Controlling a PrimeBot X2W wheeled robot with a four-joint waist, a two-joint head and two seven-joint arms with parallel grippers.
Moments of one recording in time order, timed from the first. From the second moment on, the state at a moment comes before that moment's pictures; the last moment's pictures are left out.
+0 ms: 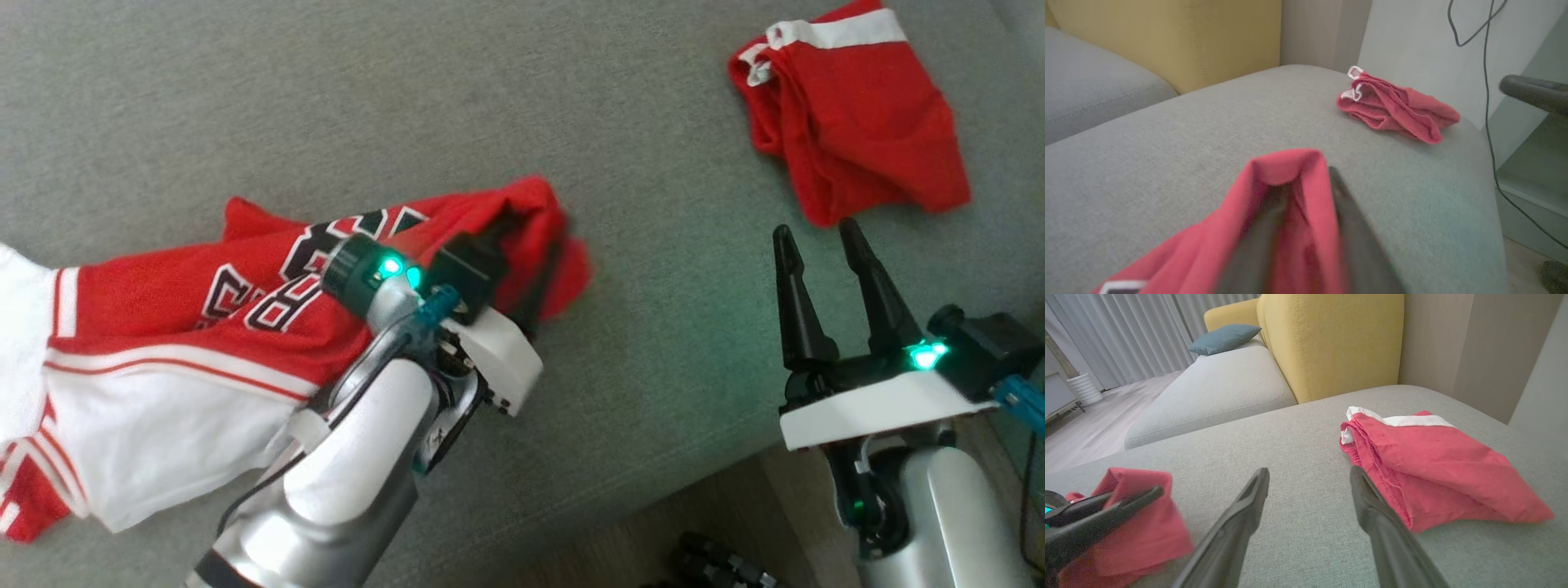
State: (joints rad) left arm -0.54 0.09 -0.70 0.32 -0.20 0.05 -0.08; right arm -0.10 -0.05 0.10 -0.04 0.29 0.13 -0.03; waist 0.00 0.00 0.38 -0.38
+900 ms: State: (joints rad) left arm -0.32 0.20 -0.47 0.12 -0.26 0.24 -0.25; right arm -0.07 -0.05 0.02 -0.07 0.19 0.13 0.06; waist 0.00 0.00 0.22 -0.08
